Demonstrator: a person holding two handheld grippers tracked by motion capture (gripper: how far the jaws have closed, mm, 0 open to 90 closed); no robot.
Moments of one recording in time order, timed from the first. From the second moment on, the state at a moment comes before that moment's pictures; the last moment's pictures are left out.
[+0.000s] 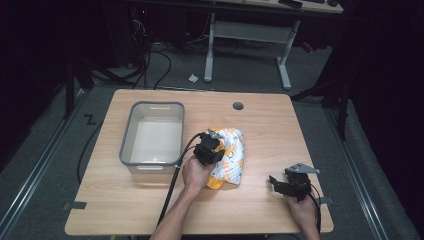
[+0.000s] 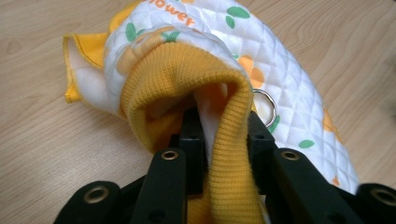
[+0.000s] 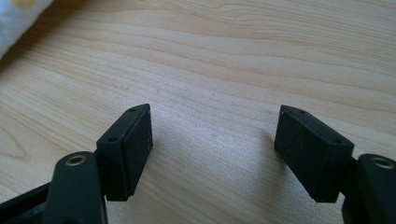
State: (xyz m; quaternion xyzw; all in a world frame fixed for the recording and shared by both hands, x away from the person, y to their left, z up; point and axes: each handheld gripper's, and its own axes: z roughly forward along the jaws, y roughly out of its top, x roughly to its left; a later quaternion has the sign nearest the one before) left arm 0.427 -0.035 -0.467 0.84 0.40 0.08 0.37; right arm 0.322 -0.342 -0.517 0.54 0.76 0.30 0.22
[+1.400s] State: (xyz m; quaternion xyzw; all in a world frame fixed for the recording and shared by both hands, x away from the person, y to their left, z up) left arm 0.409 0.024 -0.407 0.80 0.39 0.09 0.45; right arm 0.322 -0.342 -0.517 0.54 0.76 0.30 0.22
